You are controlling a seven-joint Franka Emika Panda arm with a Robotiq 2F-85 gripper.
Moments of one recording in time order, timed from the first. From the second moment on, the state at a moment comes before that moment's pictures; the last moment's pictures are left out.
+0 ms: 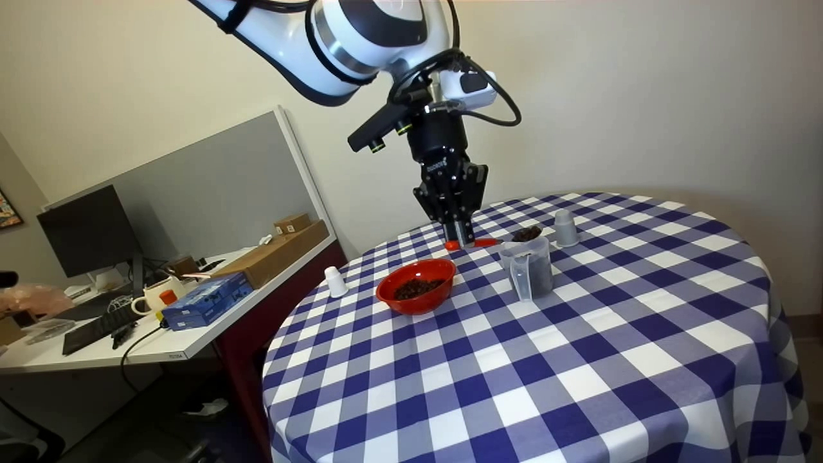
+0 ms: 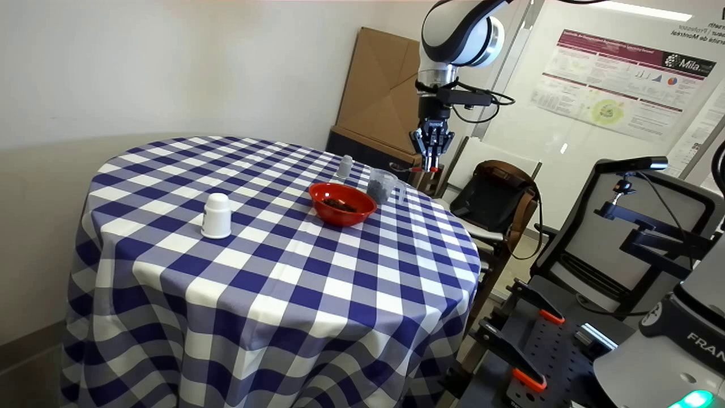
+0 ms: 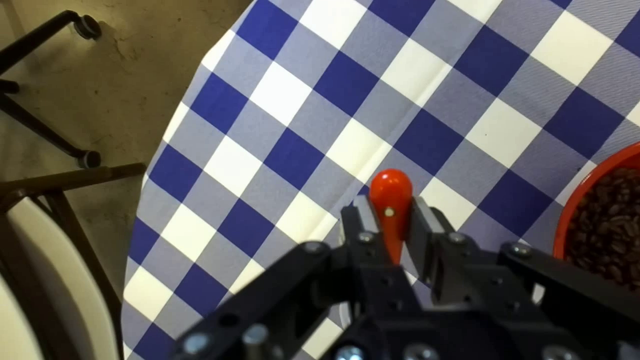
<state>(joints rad) -0.13 0.32 -0.16 -2.00 -0.15 2.08 0.15</state>
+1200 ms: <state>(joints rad) -0.07 0.38 -0.17 -1.92 -0.36 1.95 0.32</state>
